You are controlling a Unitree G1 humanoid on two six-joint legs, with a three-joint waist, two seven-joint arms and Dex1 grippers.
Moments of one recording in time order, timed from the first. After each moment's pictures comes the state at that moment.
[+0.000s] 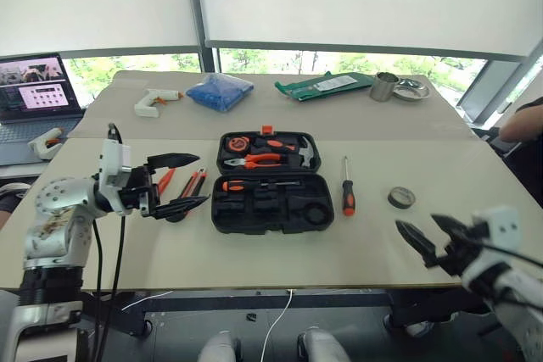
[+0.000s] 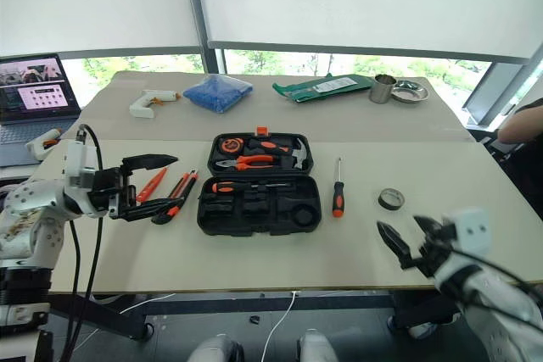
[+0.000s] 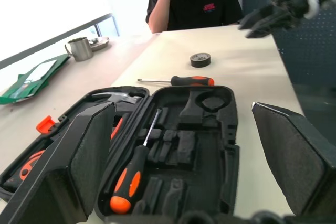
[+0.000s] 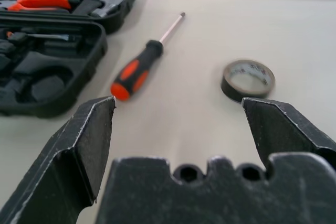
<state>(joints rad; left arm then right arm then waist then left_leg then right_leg) -0.36 0.75 0.23 0.10 -0.58 0.12 -1.43 0.02 -0.66 -0.42 -0.61 0.81 0.94 0.21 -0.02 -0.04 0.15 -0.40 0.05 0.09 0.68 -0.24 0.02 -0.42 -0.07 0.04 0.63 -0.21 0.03</state>
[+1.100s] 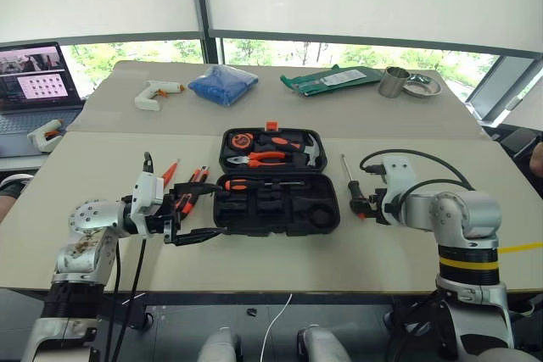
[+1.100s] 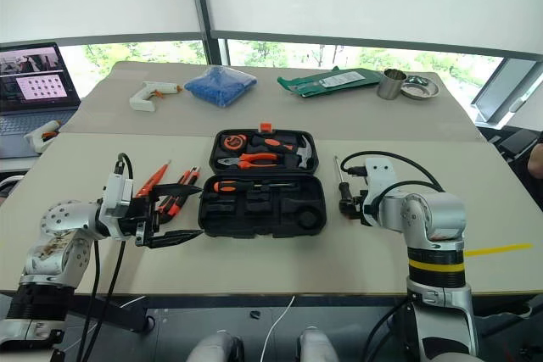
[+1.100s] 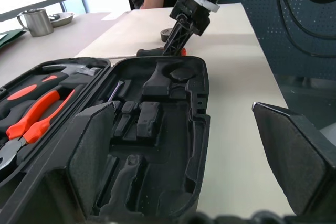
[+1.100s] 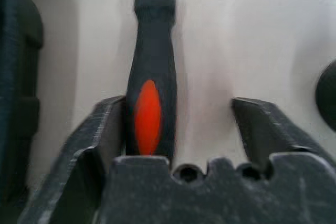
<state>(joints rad) -0.32 0.65 0.11 0.13 -0.51 -0.02 -1.43 -0.60 -0.42 -0.17 -0.11 0.47 1.49 -0.03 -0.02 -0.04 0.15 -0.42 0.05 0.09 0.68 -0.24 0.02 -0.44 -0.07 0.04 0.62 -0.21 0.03</state>
